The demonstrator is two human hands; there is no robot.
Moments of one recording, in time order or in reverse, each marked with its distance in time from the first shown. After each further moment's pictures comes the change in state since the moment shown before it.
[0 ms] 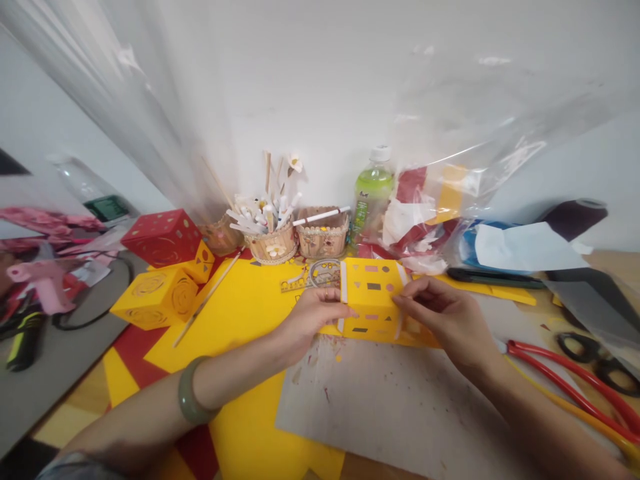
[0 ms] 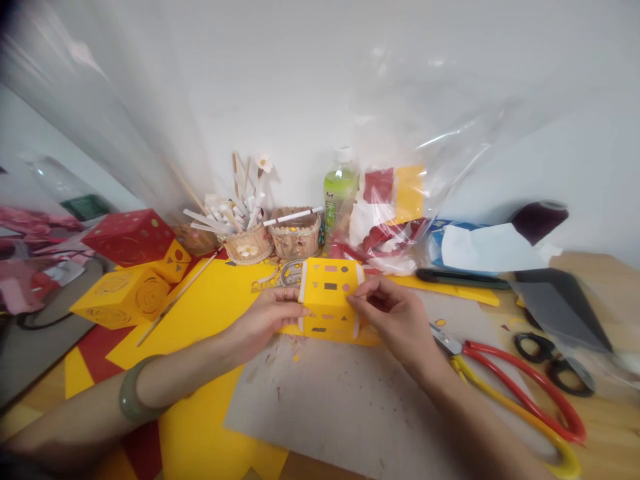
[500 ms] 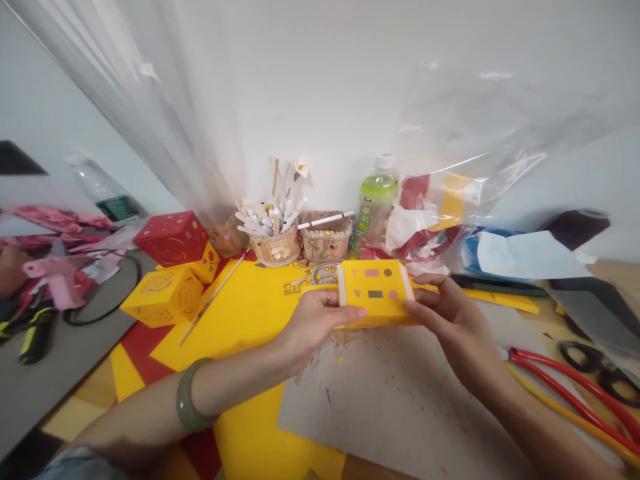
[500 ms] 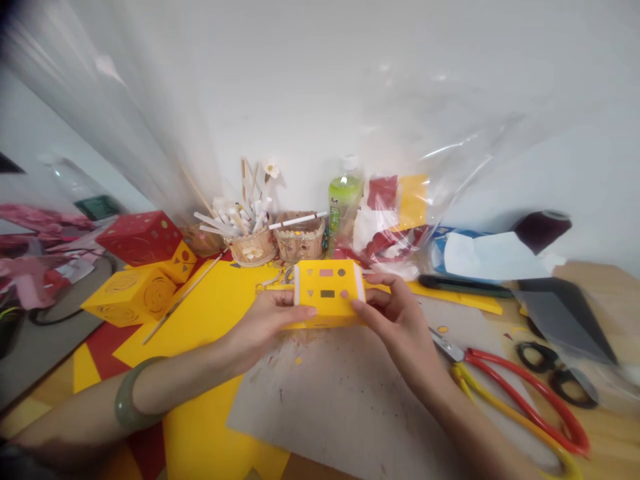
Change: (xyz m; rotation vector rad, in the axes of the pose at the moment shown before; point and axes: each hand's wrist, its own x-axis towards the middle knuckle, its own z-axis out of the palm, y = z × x) left_hand -0.015 0.013 0.011 -0.054 -0.009 0.072; right_hand -0.012 -0.011 0.005 0.152 -0.027 0.008
